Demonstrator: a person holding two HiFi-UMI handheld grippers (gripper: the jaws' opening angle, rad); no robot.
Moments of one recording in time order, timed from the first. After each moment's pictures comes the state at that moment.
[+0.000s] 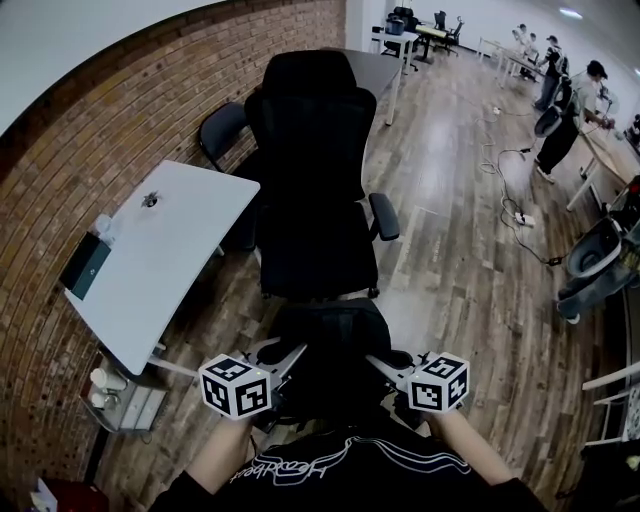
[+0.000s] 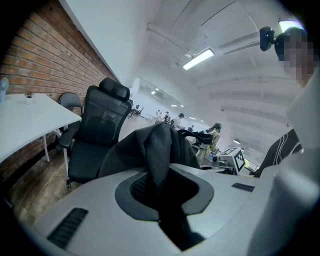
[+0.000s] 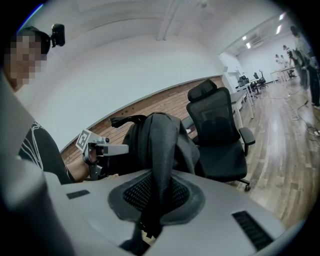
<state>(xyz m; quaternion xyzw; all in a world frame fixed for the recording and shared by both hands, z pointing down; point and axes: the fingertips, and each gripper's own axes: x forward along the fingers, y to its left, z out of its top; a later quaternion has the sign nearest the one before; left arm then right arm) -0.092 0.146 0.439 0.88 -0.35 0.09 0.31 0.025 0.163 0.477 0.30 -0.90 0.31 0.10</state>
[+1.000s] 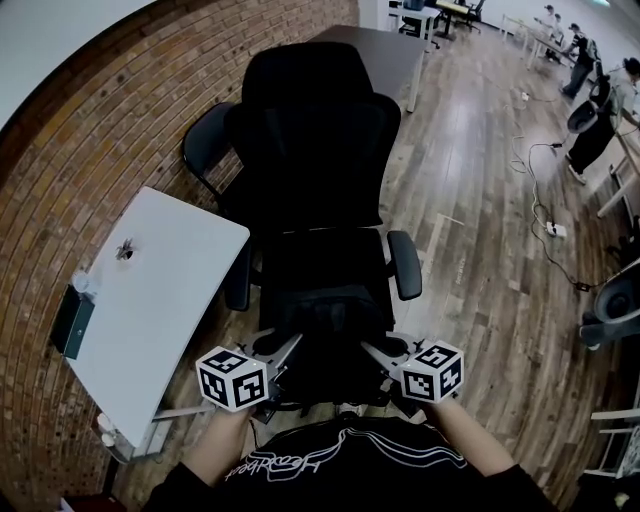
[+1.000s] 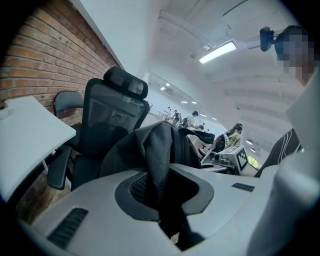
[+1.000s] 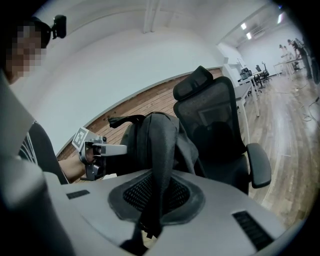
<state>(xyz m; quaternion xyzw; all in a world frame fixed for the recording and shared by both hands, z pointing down) -0.099 -0.156 0.474 0.86 -0.38 0.12 0.33 0.017 -0.145 0.512 0.28 -0.90 0.33 0.11</state>
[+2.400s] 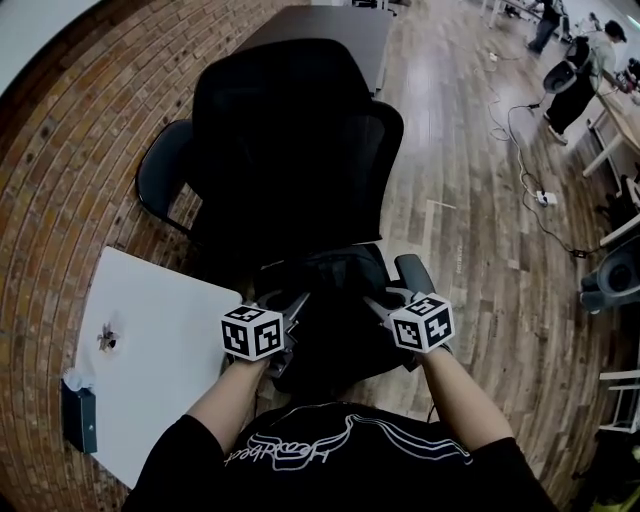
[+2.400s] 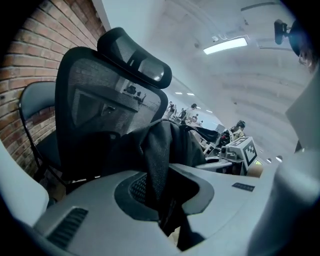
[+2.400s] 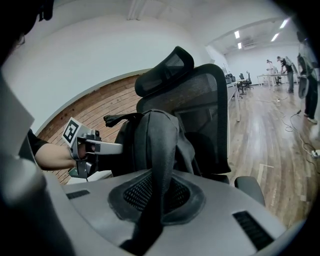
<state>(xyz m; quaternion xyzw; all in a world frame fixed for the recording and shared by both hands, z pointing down) -0.119 -0.432 0.551 0.87 -0.31 0.16 0.34 -0.003 -0.405 0.576 0.39 -0.84 0.33 0.17</state>
